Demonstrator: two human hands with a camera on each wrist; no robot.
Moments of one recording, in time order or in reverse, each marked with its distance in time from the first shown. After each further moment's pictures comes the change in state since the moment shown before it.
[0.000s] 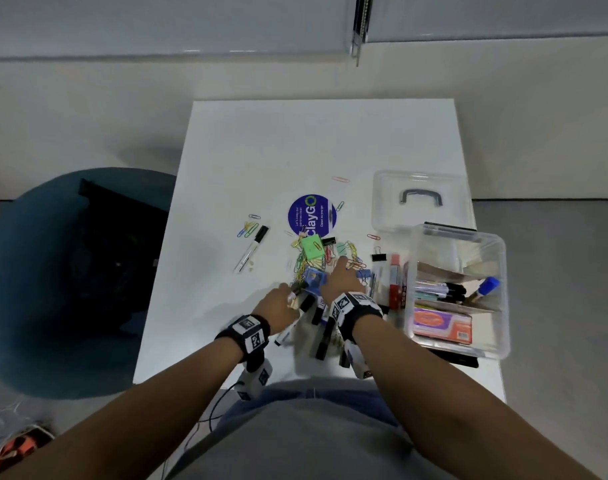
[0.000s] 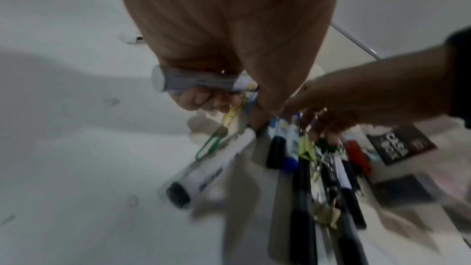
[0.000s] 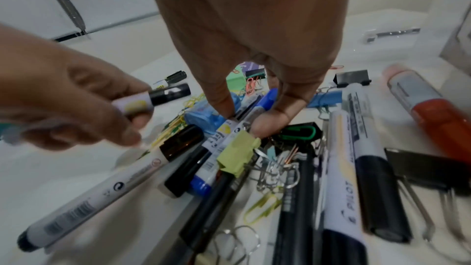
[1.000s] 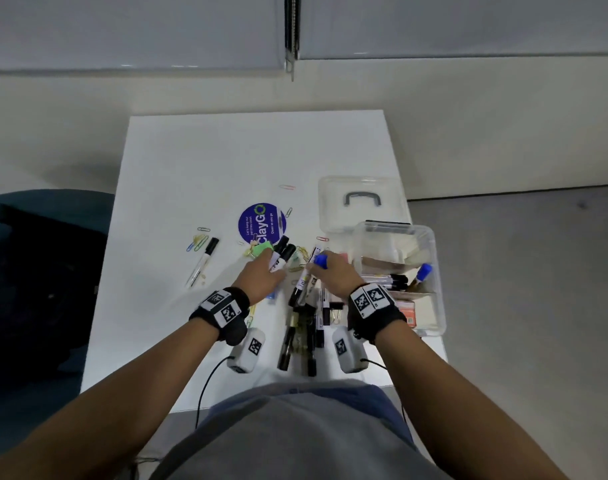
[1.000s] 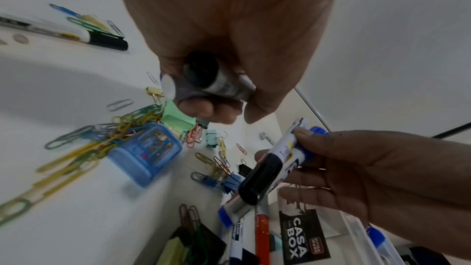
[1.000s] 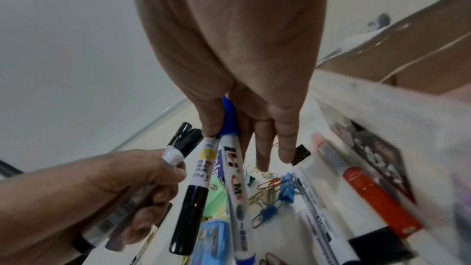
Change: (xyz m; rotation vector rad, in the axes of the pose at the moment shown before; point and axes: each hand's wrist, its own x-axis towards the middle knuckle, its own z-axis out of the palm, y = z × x) left_hand 0.013 0.080 -0.037 -0.290 0.050 0.235; right_hand -0.040 0.052 -0.088 0.305 0.029 -0.234
